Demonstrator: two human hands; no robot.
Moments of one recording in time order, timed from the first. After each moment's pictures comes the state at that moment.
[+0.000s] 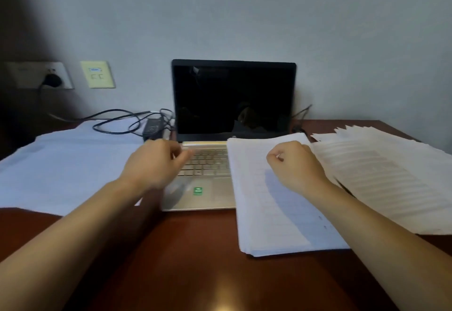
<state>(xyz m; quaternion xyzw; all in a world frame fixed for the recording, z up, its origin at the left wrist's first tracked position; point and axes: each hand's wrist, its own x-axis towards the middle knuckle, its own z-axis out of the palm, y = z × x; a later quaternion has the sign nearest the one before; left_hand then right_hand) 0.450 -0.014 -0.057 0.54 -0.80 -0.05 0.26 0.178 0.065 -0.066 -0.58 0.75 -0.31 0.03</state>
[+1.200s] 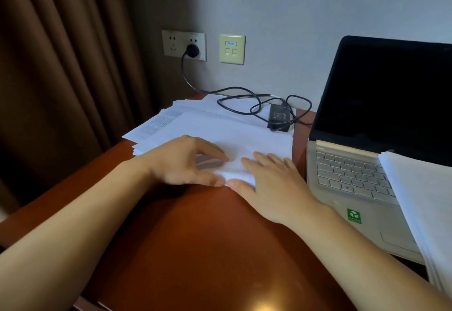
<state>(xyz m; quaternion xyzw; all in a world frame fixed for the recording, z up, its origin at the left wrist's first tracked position) 0.674 -0.055 -0.090 0.48 -0.85 -0.13 0.13 0.441 -0.021 -0.102 -0.84 0.54 -0.04 0.00</state>
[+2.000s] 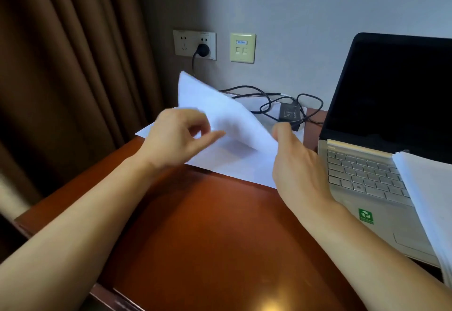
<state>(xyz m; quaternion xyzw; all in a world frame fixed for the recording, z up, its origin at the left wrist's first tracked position) 0.679 -0.042 -0.078 0.47 -0.78 0.09 0.41 0.441 -0.021 -0.093 -0.76 0.57 -0.30 -0.10</state>
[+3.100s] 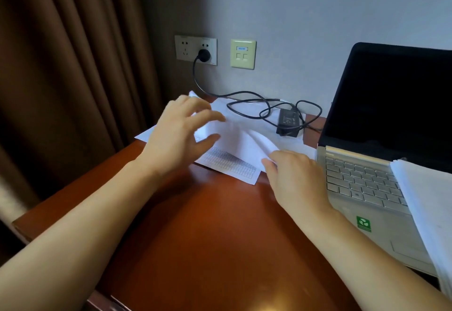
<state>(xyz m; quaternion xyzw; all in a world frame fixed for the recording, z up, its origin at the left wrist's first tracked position) 0.678 -0.049 -0.076 0.44 -0.78 0.22 0.38 0.436 -0.027 -0.100 -0.77 0.58 -0.24 -0.09</state>
